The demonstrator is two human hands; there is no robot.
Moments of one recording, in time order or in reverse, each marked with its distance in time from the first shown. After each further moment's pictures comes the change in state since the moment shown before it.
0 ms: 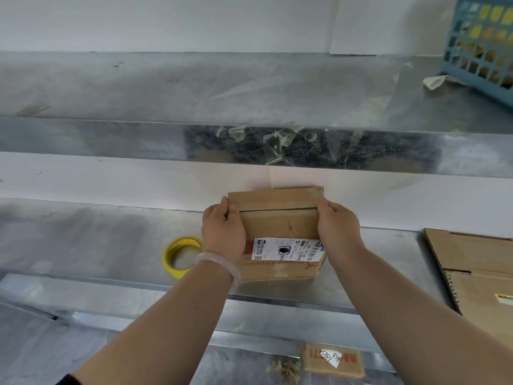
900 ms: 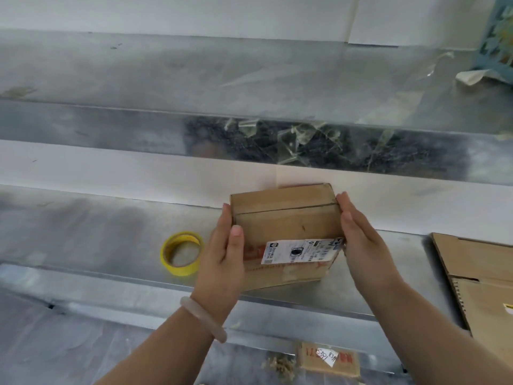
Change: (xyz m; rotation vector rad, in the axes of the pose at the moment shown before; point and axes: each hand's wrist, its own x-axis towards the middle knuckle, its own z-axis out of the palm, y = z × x) left_hand -0.042 -0.036 -0.017 -0.185 -0.120 0.251; right_hand -0.022 0.028 -0.028 0.203 -0.151 -0.193
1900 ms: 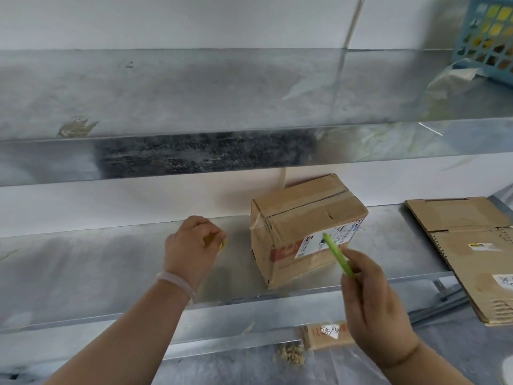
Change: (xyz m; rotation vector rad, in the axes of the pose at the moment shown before) left_hand 0.105 -0.056 -0.097 0.657 -0.226 0.318; right_hand -0.108 0.035 0.067 -0.720 0.308 -0.565
